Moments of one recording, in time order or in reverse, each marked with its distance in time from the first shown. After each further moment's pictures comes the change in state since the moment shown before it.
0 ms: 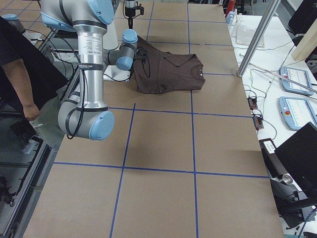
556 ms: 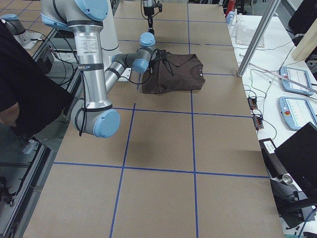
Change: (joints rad) left arm -0.383 -0.071 0.183 -0.010 -0.110 0.333; right arm 0.256 0.160 -0.217 -0.008 0.008 -0.353
